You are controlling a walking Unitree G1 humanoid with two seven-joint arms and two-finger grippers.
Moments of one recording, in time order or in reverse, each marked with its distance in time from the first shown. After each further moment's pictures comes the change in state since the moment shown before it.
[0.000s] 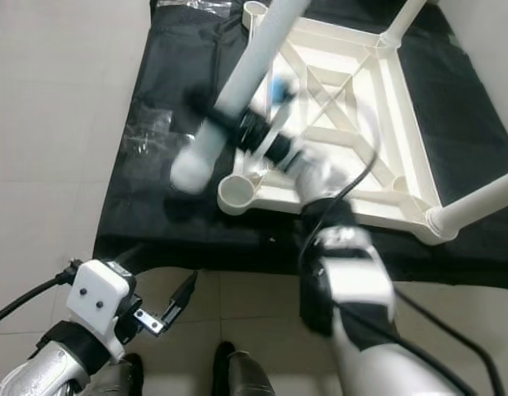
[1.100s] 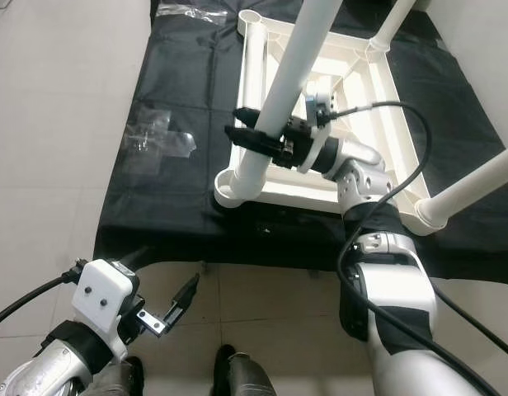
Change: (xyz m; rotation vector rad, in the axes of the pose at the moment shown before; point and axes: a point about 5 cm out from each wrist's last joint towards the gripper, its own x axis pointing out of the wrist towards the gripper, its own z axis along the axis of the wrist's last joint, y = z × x) left arm 0.001 0.001 -0.006 -0.016 0.037 -0.011; right arm -0.057 -0.010 -0.007 -0.286 0.345 -0.015
